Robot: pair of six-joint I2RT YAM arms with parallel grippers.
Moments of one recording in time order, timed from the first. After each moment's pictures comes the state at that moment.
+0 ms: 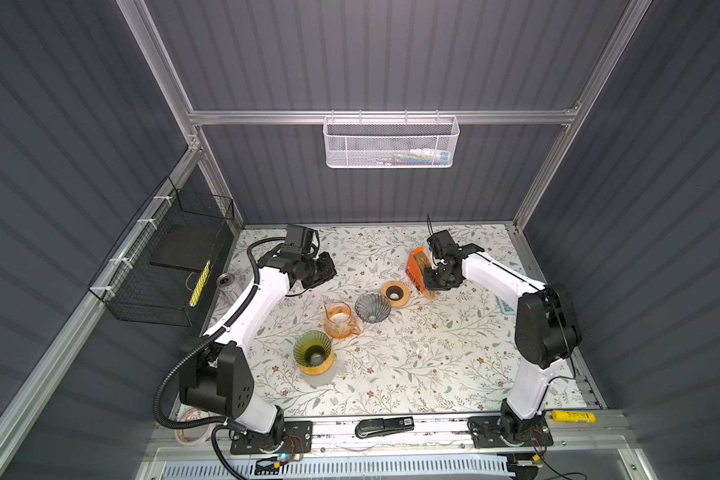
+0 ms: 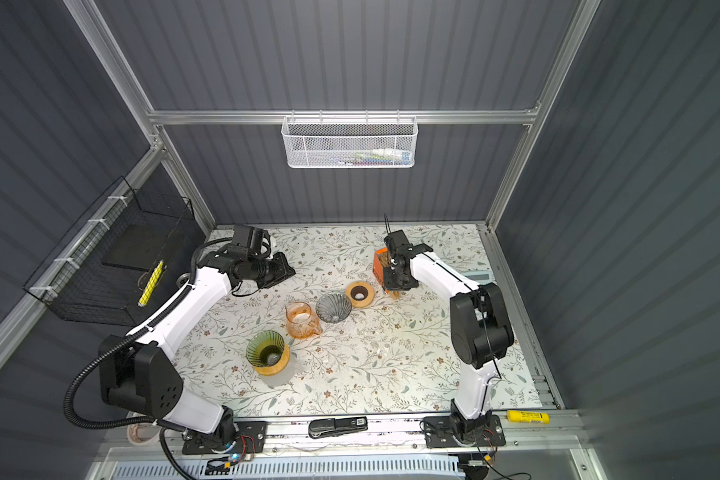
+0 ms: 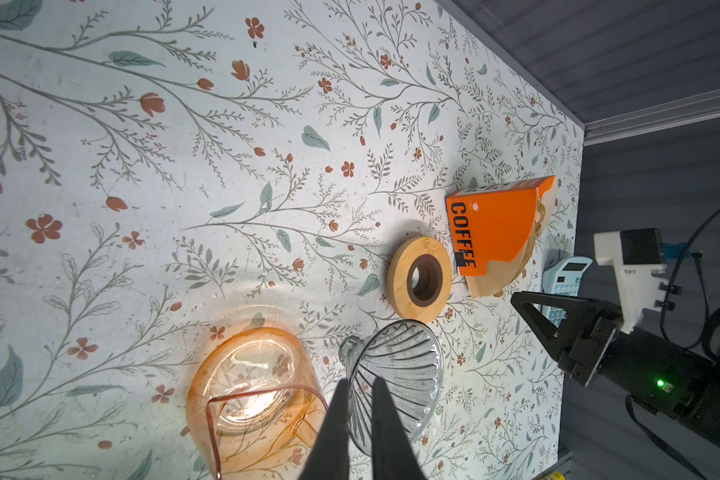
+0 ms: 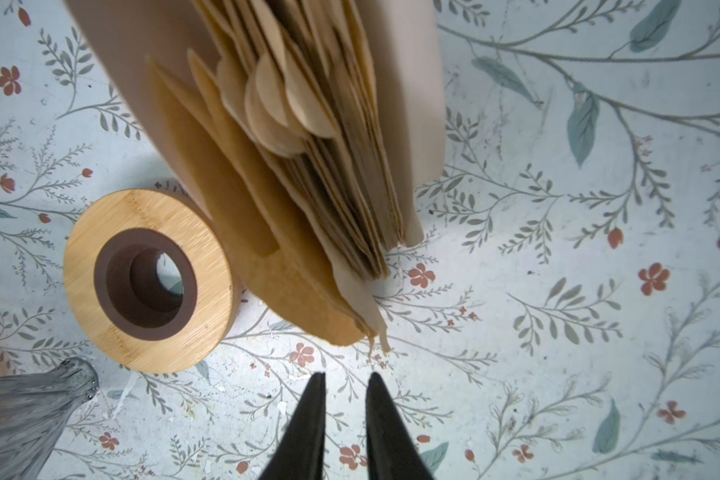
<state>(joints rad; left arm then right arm) -0.30 1.53 1.34 -0.71 0.31 -0.61 0.39 1.87 1.45 -0.79 0.03 0.30</state>
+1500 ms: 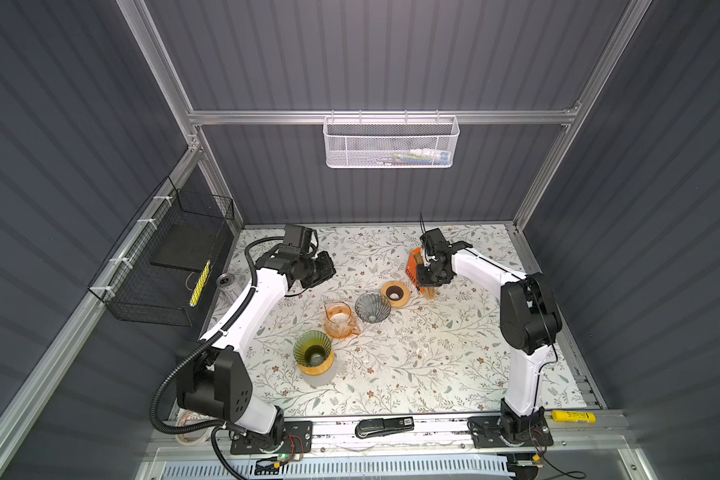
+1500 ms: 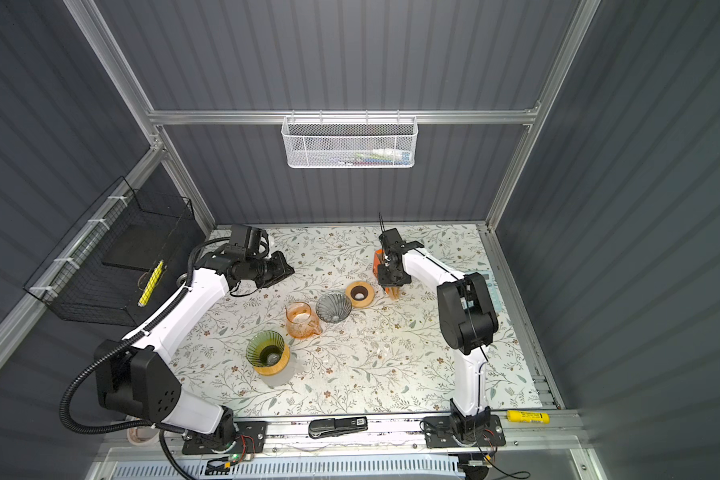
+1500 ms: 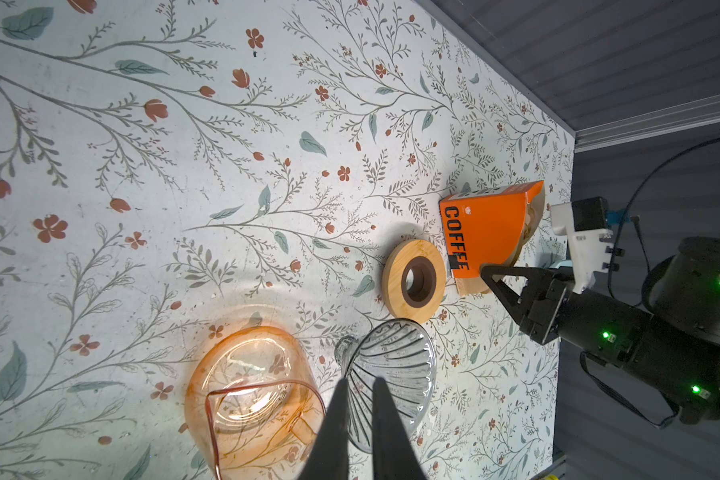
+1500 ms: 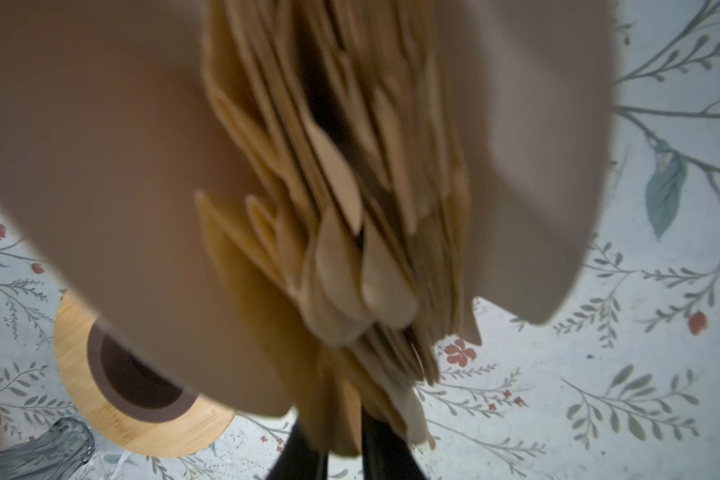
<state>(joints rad) -0.30 1.51 1.34 -0.72 0.30 -0.62 0.39 2.02 1.55 -0.75 0.00 0.29</state>
